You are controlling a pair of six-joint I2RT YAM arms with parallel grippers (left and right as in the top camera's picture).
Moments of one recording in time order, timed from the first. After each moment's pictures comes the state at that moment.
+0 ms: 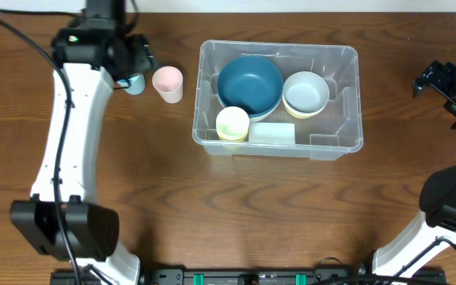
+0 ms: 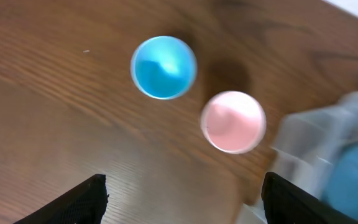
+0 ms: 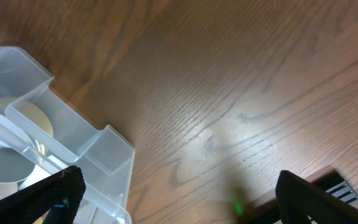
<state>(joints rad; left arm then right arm) -0.04 1.80 1.86 -1.14 -0.11 -0.45 -0.36 1.99 2.13 -1.66 0.00 0.47</state>
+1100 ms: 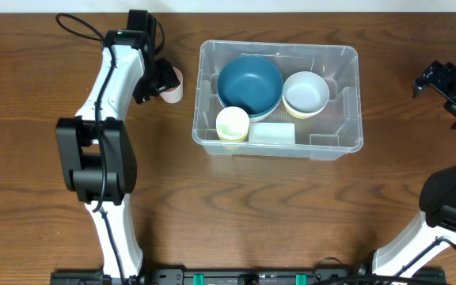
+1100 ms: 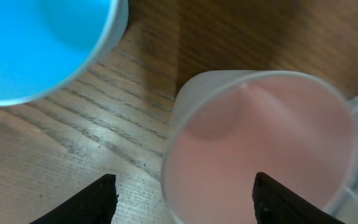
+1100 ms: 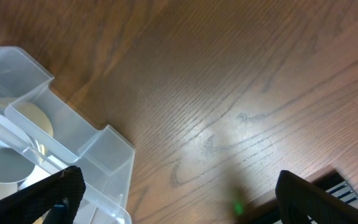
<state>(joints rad) -0.07 2.19 1.86 -1.05 0.04 -0.52 -0.36 1.99 2.13 -1.66 0.00 0.47</state>
